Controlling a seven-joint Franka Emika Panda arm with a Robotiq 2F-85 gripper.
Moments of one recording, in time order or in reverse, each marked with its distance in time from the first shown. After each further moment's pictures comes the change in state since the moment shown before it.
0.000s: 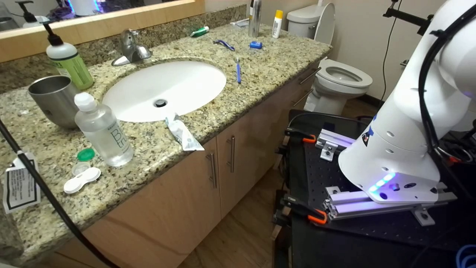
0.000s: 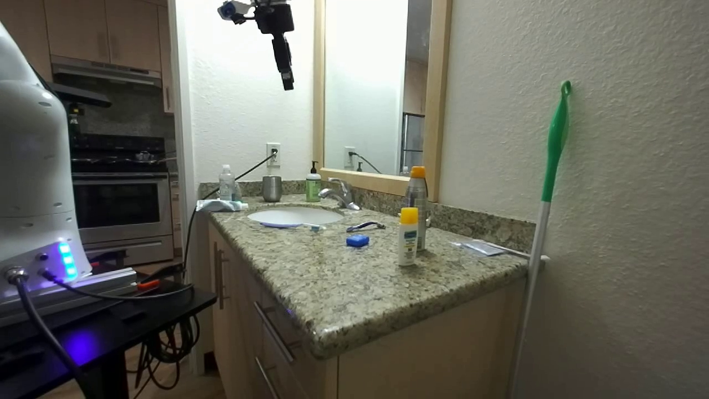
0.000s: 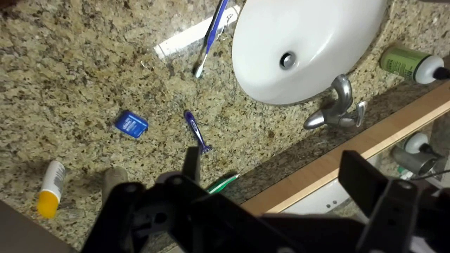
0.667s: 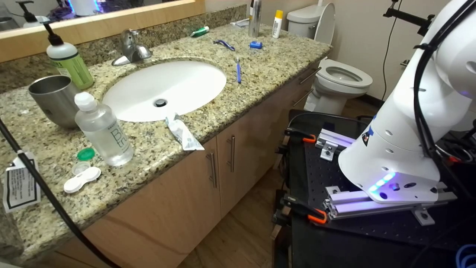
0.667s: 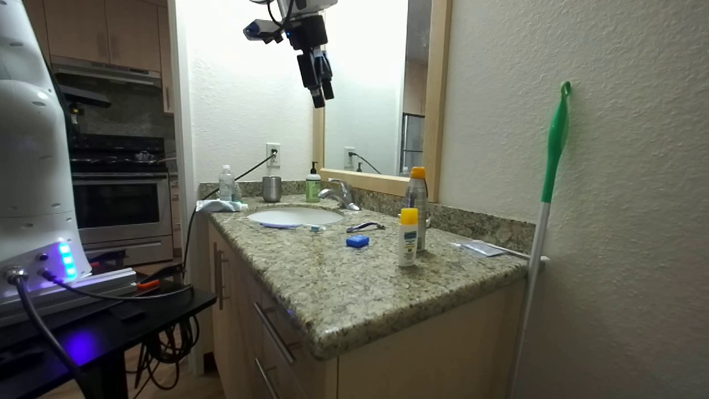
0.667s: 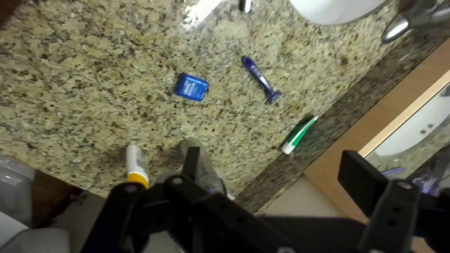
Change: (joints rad) arm -0.060 0.255 -0.109 0.093 0.094 0.160 0.093
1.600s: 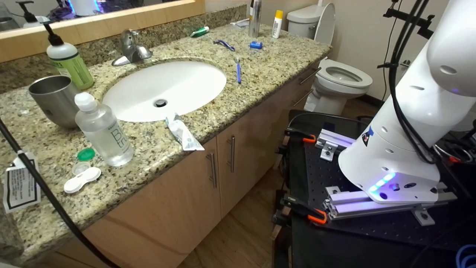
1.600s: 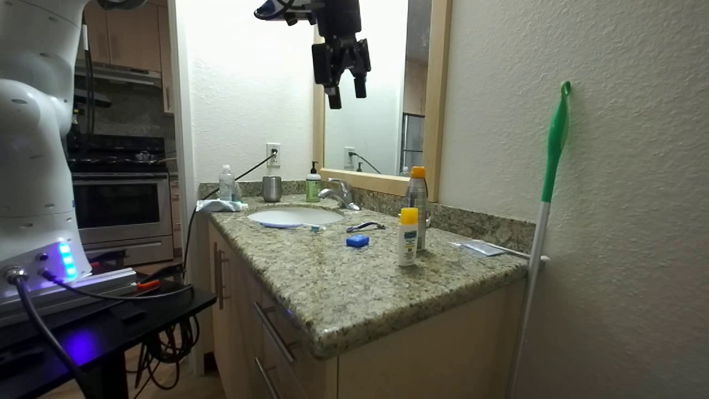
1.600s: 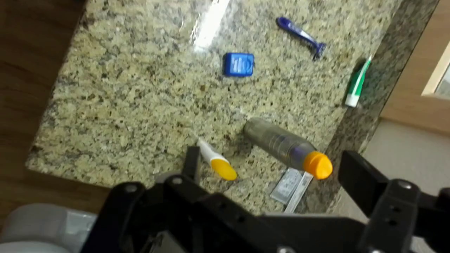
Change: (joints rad) arm -0.178 0.387 -0.145 0.358 0.312 -0.303 0.016
